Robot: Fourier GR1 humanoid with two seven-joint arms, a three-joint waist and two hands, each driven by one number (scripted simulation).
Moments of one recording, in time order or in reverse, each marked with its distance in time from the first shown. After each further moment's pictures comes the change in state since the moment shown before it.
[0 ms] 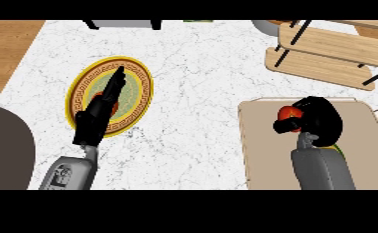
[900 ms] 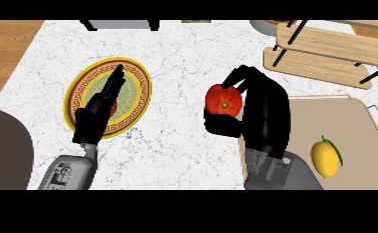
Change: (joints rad) left arm -0.010 -0.007 0.015 0.000 -0.010 0.000 0.016; right arm -0.188 0.027 0.505 -0.369 -0.097 -0.095 0.058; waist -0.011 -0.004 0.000
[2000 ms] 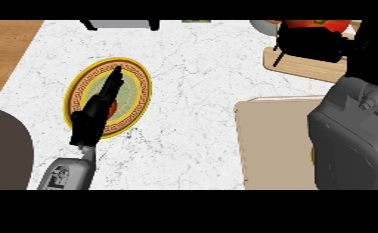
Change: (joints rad) left arm 0.020 -0.008 0.016 -0.020 -0.009 -0.022 -0.006; right arm -0.428 -0.089 -0.400 -0.071 0.262 0.325 0.017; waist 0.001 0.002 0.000
